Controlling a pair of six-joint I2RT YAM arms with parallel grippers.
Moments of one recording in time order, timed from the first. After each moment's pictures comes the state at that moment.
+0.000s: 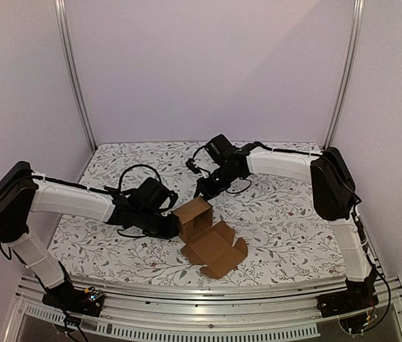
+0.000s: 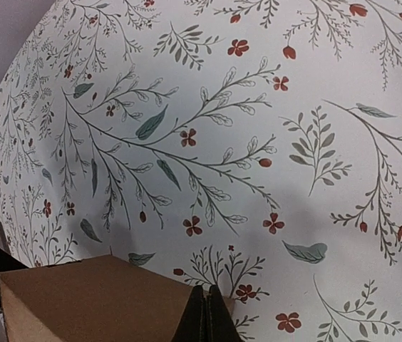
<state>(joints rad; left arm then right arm) -0.85 1.63 0.84 -0.19 0.05 -0.62 0.78 2.32 1.94 -0.60 -0.39 0.08</state>
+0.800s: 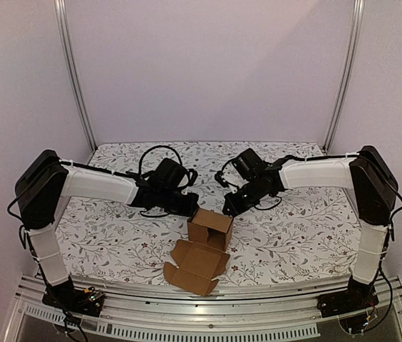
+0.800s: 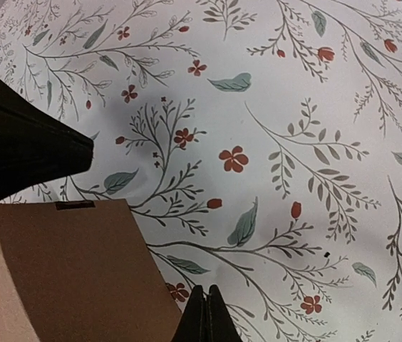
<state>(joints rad) -0.80 1.87 1.12 -0.09 0.09 -0.51 0.76 1.95 1.36 -0.43 -0.25 0.14</state>
